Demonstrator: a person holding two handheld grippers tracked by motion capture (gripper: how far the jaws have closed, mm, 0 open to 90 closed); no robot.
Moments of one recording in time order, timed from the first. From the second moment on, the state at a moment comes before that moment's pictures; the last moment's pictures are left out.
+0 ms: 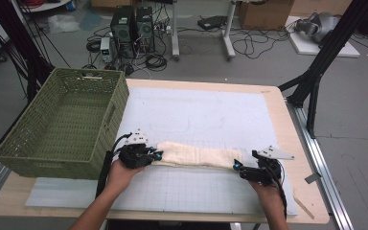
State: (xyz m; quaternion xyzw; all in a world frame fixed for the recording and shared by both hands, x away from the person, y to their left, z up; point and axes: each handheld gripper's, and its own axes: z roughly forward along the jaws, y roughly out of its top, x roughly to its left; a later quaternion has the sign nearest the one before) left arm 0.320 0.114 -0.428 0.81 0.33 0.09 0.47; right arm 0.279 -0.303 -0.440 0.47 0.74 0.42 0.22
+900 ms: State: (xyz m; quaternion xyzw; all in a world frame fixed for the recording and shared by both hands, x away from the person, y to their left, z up) left arm 0.302 0.126 -0.421 0.79 0.31 0.11 0.52; right arm 0.283 -0.291 -0.444 0.42 0.78 0.43 0.15
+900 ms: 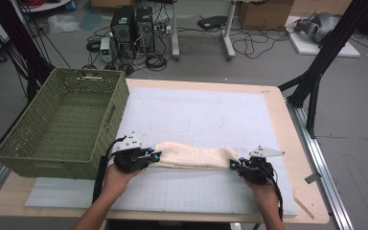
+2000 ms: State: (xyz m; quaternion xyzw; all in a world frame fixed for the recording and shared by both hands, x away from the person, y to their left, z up) left arm 0.290 0.156 -0.389 0.76 0.28 0.14 0.57; right arm 0.289 -0.280 -0.411 0.35 0.76 0.50 0.20
